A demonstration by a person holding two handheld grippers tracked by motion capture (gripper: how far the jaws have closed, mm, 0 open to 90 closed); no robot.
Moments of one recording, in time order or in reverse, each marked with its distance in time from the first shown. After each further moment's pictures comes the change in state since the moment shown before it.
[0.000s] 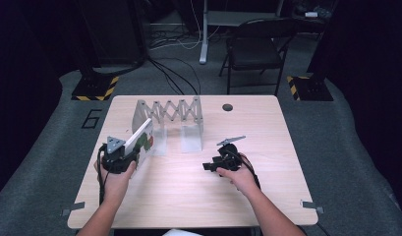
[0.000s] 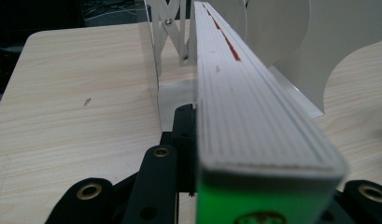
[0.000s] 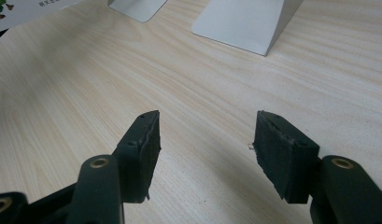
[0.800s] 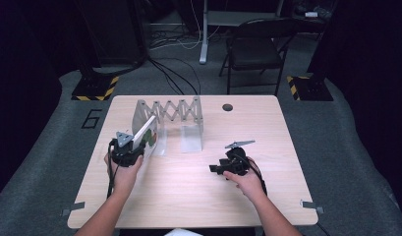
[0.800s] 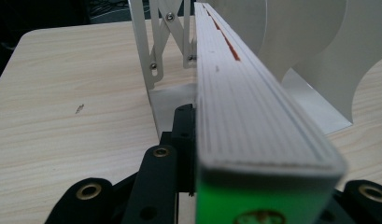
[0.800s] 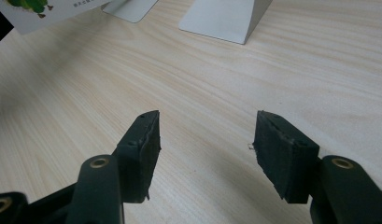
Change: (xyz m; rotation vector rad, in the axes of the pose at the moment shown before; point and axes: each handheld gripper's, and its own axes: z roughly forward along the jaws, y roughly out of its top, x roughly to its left) left arm -0.004 0.002 0.038 0.006 0.037 0.008; right arm -0.002 -0.017 -0.022 -0.037 -0.038 0.034
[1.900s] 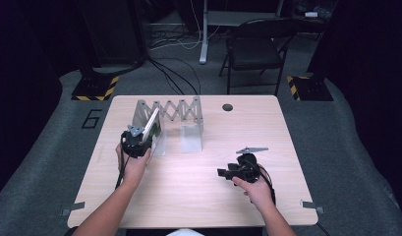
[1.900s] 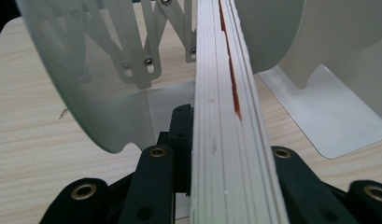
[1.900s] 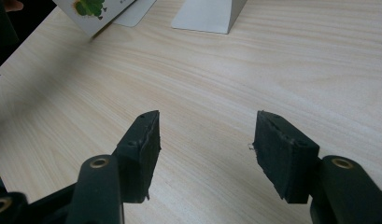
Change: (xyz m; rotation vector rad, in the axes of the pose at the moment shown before) left arm -0.006 0.009 0.043 0.088 0.040 0.024; right arm 0.000 -0.023 -0.030 -0.054 -0.016 0.082
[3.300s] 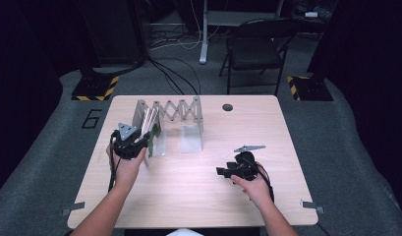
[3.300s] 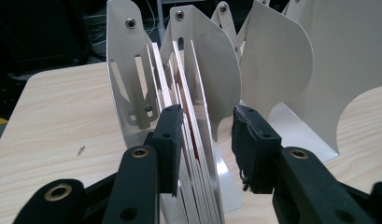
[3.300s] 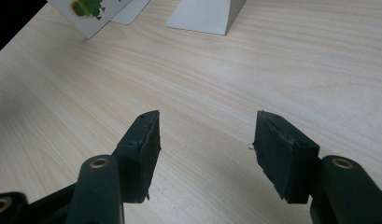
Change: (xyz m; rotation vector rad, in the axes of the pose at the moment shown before) left arm -0.002 0.016 -0.052 -0.167 -0.044 0.014; right arm -0.002 0.005 0.008 0.015 -0.008 -0.023
